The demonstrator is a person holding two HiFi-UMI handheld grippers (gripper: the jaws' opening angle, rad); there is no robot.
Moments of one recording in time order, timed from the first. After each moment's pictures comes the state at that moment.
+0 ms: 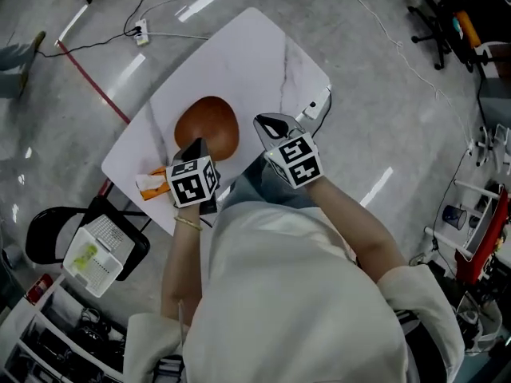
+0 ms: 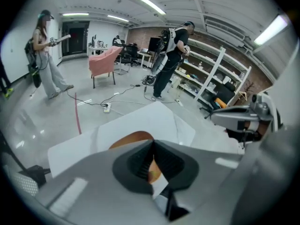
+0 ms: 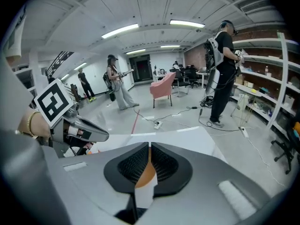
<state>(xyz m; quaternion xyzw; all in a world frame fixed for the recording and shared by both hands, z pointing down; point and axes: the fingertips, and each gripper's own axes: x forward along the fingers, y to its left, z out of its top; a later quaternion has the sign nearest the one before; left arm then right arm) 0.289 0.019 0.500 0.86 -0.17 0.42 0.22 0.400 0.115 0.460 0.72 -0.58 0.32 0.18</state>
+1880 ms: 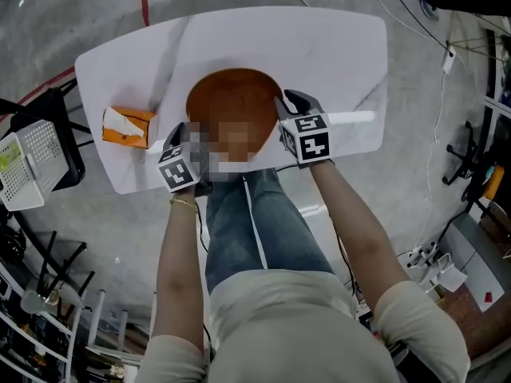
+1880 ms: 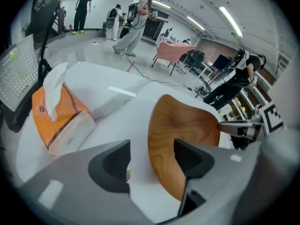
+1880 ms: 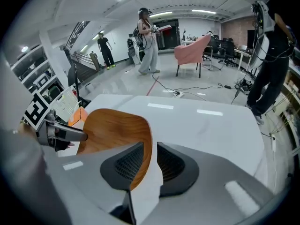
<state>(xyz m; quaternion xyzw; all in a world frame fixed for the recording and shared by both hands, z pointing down) 0.197 -0.033 0.755 0.70 -0.43 0.35 0.45 0.421 -0.014 0.728 0.55 -0.66 0.40 0.33</state>
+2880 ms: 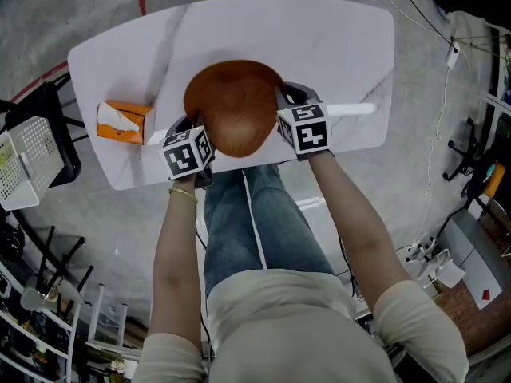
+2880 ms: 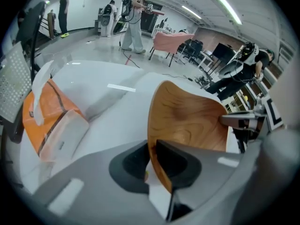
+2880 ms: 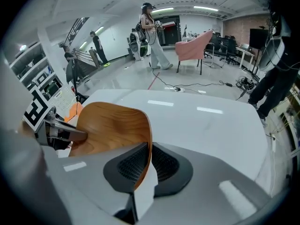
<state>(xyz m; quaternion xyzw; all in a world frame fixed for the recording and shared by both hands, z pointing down) 0.205 -0.031 0.780 0.69 -0.41 0.41 0.44 0.418 -0.017 0.754 0.54 -0.65 0.40 0.35</state>
